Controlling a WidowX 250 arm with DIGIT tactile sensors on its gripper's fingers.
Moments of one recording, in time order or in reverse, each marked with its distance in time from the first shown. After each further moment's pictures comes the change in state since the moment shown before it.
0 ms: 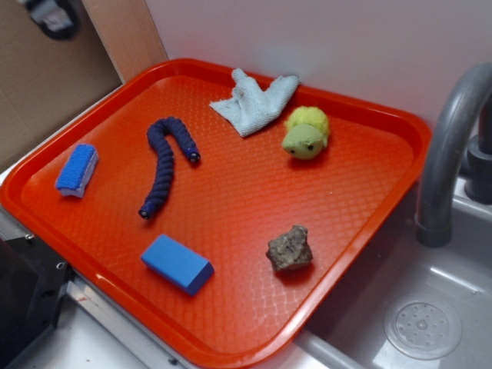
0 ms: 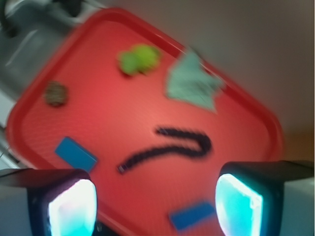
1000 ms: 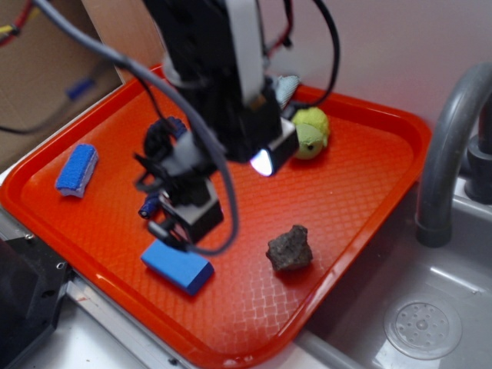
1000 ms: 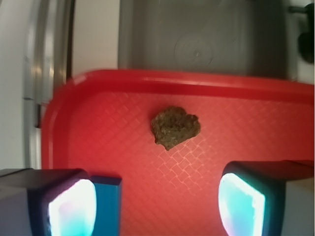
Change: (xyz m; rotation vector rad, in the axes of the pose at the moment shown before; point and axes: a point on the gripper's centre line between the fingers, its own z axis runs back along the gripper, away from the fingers) arm 0.054 -0.120 -0.118 -0.103 0.162 -0.880
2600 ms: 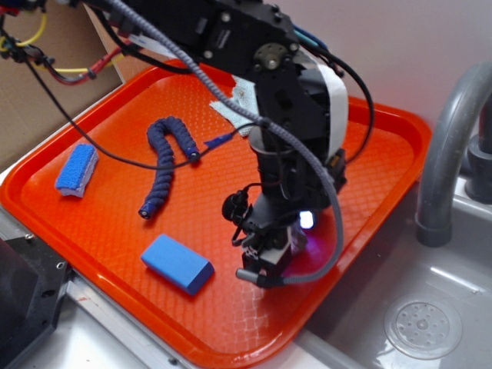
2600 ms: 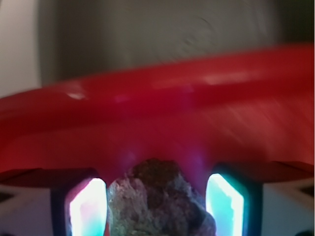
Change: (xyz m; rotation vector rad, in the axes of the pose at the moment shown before) arm 0.010 0.028 -0.059 -0.063 -0.047 0.300
